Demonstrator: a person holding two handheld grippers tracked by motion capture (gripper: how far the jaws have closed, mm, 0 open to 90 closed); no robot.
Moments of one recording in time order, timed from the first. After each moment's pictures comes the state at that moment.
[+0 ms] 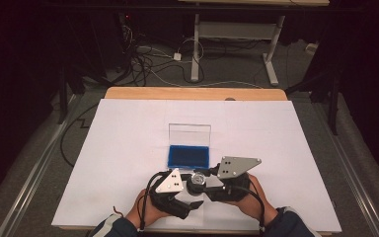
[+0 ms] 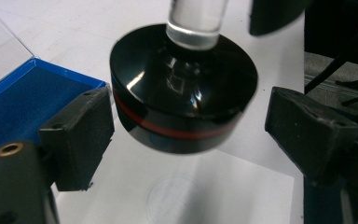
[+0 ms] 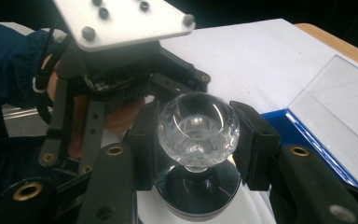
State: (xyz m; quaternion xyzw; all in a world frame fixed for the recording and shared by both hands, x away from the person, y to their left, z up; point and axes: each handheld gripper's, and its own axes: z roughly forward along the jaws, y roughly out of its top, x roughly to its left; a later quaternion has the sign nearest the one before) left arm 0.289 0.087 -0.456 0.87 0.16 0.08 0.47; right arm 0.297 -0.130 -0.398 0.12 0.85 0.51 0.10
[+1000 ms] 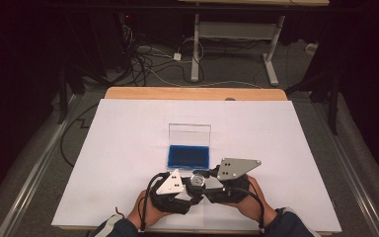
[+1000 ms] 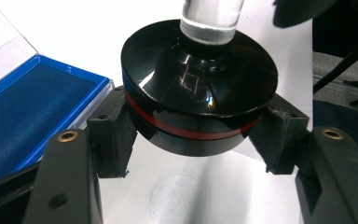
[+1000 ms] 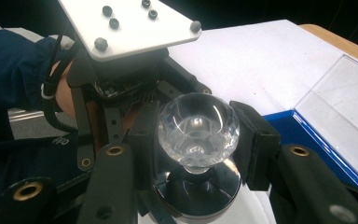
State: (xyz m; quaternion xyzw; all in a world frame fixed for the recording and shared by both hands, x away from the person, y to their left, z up) left arm 0.288 0.087 -0.461 0.87 0.16 0.09 0.47; right arm 0.295 -0.129 -0.401 0.12 0.85 0.51 0.09
